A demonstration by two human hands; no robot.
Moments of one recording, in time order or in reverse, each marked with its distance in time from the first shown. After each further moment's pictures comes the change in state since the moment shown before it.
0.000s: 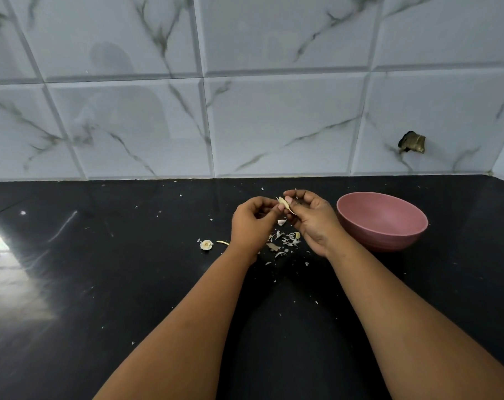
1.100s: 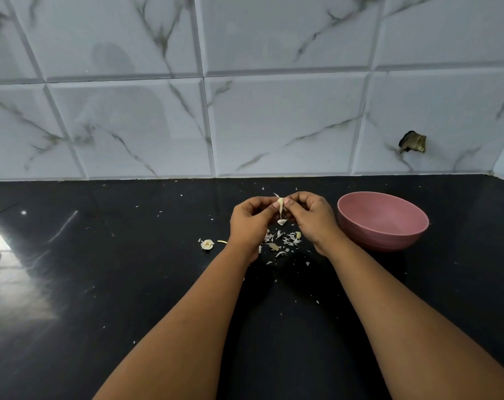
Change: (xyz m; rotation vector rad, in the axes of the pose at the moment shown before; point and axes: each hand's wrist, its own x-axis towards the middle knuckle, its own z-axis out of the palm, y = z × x) left_hand 0.004 -0.002 0.000 -0.333 -0.031 -0.123; right_hand 0.008 0.008 -0.004 -0.535 0.067 -0.205
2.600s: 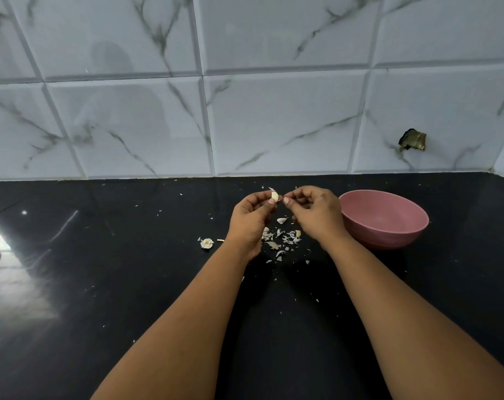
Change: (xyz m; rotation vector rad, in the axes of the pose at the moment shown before) left_hand 0.002 0.005 0.002 -0.140 -0.025 -0.085; right_hand 0.002 -0.003 -0.009 -0.230 0.075 -0.136
